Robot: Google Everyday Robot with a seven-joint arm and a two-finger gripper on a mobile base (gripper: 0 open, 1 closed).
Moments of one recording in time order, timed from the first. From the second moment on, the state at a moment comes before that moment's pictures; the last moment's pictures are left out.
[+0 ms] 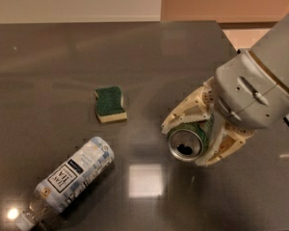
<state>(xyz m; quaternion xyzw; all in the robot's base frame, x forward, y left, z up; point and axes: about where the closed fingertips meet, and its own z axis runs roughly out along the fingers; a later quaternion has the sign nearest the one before) 0.337 -0.074 0.950 -0.93 0.24 0.08 0.27</state>
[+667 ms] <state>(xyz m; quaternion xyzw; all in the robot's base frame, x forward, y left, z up) 0.366 -0.083 0.935 -0.86 0.37 0.15 0.31</state>
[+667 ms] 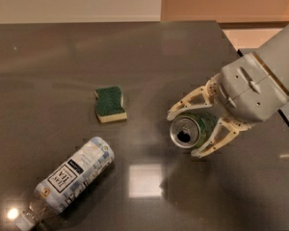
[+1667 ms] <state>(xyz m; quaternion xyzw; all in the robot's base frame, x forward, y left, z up) 0.414 -0.077 0.949 -0.79 0.47 0.21 0.33</state>
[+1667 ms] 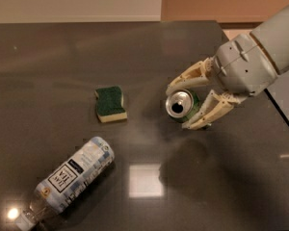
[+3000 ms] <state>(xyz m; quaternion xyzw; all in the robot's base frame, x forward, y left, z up) 0.405 -0.089 0.947 -0.66 0.57 0.18 0.45</state>
